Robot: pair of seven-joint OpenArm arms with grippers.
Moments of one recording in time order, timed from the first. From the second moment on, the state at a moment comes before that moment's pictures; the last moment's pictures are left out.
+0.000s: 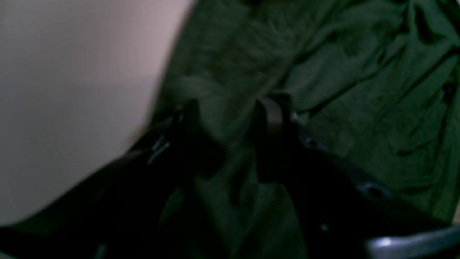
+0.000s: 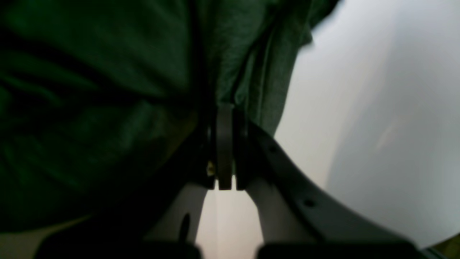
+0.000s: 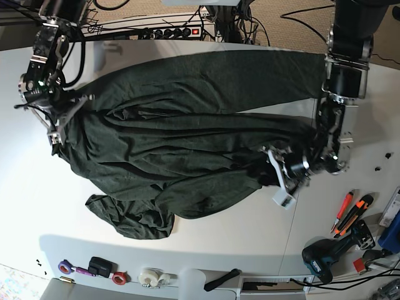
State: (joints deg) left arm -20.6 -16.2 10.8 66.9 -36.2 -37.0 42.3; right arm -8.8 21.9 22.7 105.9 12.4 21.6 -71.5
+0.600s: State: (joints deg) left arm -20.4 -14.9 10.8 66.8 -35.6 -36.4 44.0; right arm -11.1 28.6 22.8 105.9 7.1 21.6 -68.5
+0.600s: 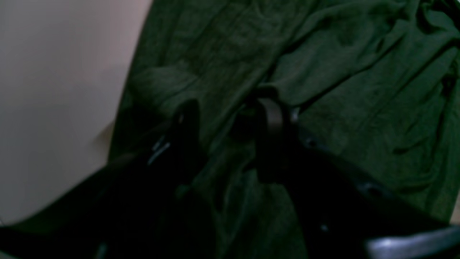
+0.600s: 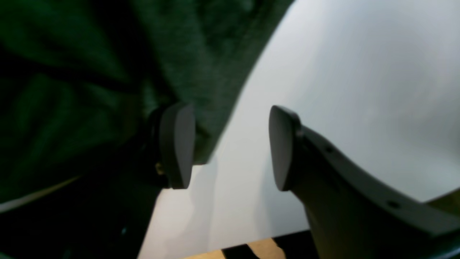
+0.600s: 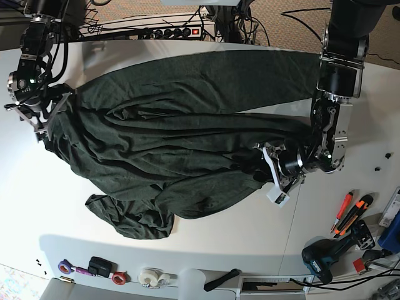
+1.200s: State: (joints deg) left arm -19.6 -14.8 10.8 66.8 -35.6 -36.3 41.6; right arm 0.1 28.5 26.8 87.1 15.5 16.4 -54.0
